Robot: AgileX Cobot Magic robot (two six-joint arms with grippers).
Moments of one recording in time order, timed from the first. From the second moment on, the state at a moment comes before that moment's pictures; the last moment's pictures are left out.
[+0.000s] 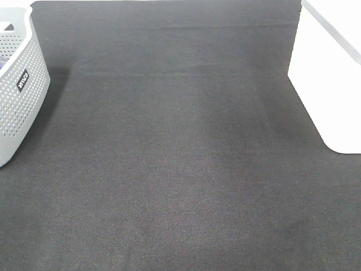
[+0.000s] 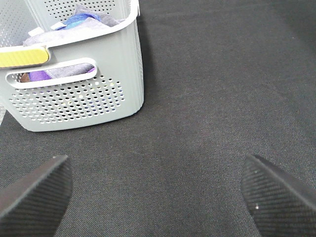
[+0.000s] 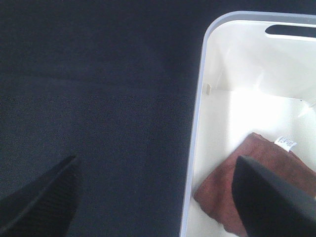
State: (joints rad) left arm -0.01 0.00 -0.50 -0.07 1.06 0.12; right arm -0.02 1.88 -2.19 0.20 1.22 -0.13
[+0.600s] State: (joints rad) left arm -0.01 0.00 -0.50 -0.07 1.06 0.12; right arm -0.01 1.50 -1.58 0.17 1.22 -0.11
